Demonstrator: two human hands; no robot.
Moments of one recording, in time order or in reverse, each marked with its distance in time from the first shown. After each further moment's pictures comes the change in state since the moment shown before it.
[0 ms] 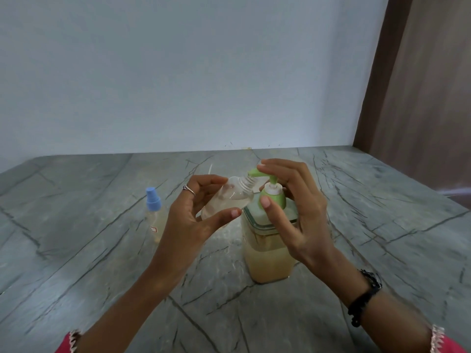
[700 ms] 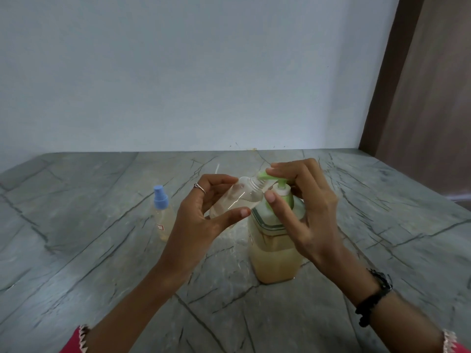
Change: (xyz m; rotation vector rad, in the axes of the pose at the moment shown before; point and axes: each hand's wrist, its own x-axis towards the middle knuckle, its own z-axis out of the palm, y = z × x) left_hand 0.002 0.000 -0.001 0.001 -0.017 0.005; right_hand 0.007 -0.001 0.001 -0.035 0.032 -0.005
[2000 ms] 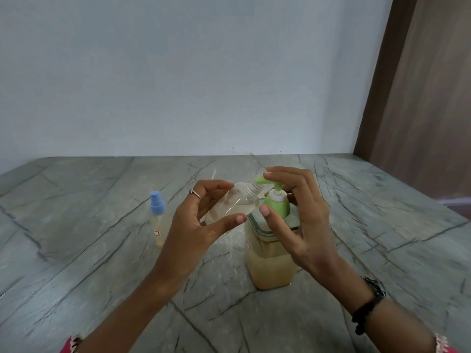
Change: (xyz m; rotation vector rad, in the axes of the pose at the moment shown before) left_hand 0.000 0.000 -0.002 0.009 -0.007 0.025; right_hand -0.007 0.001 -0.002 -0.006 -0.041 -0.003
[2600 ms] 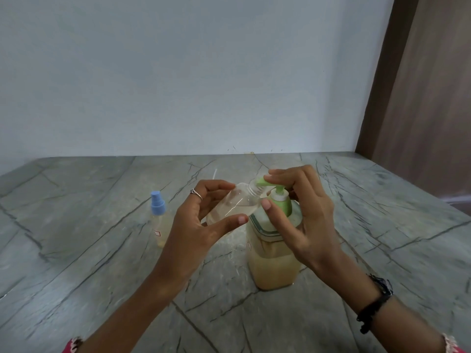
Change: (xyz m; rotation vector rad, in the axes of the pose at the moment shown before) left_hand 0.000 0.003 0.001 0.003 0.004 -0.023; right_hand 0.005 -0.001 0.001 -0.021 0.032 -0.002
